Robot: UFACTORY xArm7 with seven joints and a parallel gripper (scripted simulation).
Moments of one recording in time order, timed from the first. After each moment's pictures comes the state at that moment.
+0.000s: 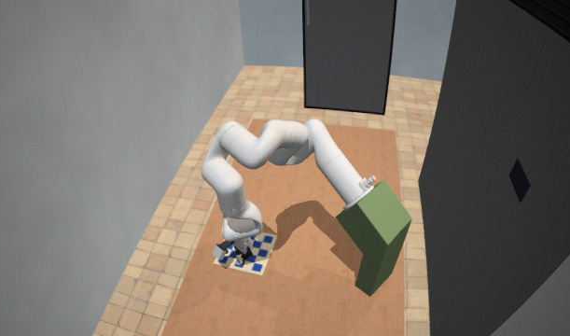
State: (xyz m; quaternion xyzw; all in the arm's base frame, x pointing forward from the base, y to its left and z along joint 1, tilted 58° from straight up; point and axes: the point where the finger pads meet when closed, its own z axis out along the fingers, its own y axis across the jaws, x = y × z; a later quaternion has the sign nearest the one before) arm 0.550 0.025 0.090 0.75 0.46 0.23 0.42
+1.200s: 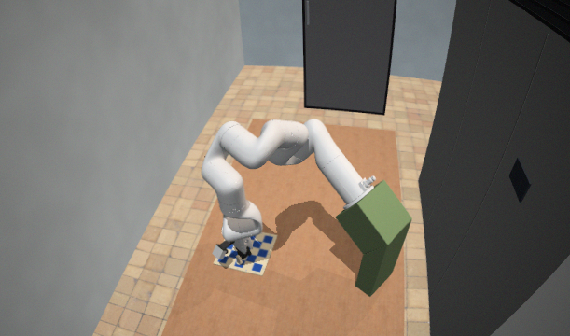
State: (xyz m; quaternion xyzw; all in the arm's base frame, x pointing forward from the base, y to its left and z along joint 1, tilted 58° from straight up) arm 0.550 0.025 0.090 0.75 0.46 0.23 0.42
